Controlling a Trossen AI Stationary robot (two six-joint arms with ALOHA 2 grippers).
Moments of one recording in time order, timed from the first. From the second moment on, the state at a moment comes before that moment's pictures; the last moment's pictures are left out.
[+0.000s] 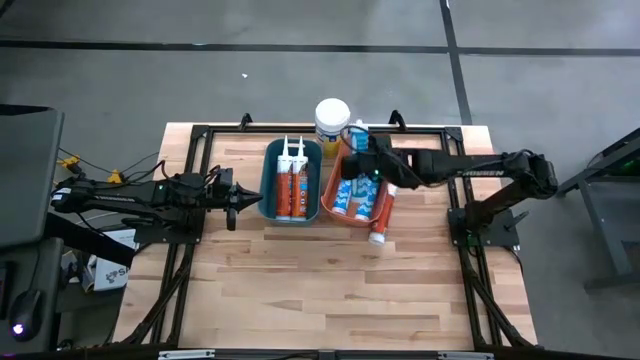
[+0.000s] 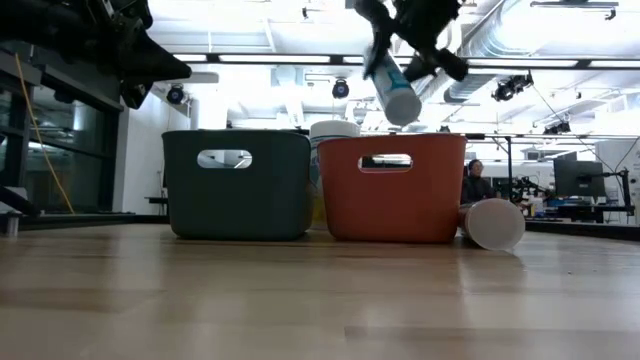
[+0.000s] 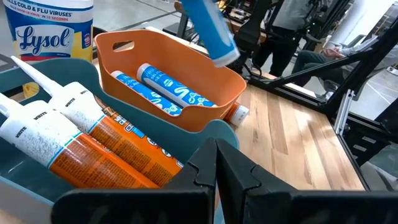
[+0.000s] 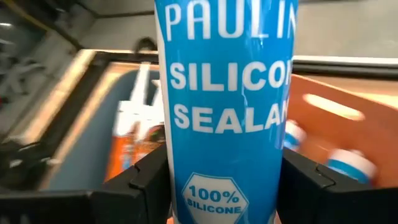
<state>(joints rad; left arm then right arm) -0.02 0.47 0.35 -0.08 -0.17 -0.35 -0.10 1.44 1.25 -0.57 0.58 1.03</state>
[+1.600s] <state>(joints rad) -0.02 0.47 0.35 -0.08 -0.17 -0.35 -0.23 1.65 1.25 -0.77 0.45 1.44</state>
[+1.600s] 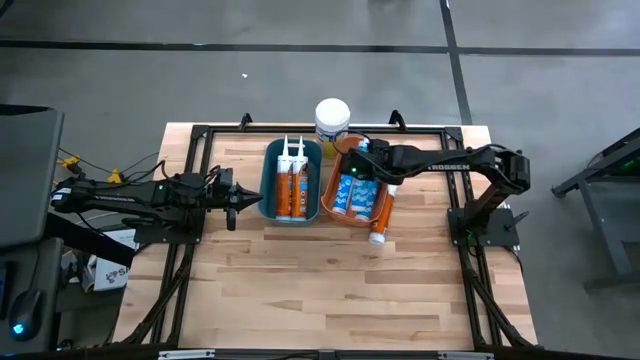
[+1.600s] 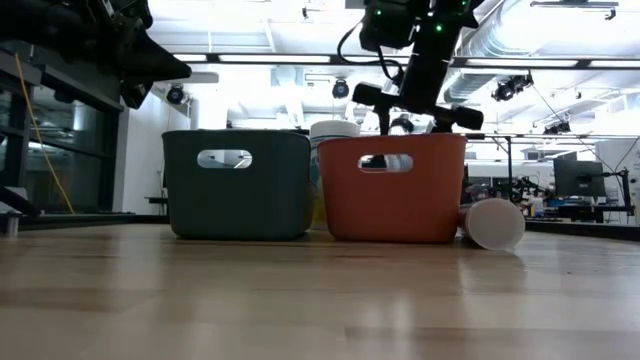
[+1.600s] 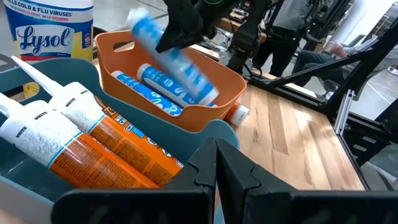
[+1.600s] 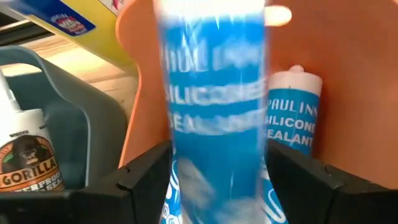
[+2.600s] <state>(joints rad) -0.02 0.47 0.35 -0.08 -0.17 -0.35 -0.01 1.39 1.23 -1.13 0.51 1.05</state>
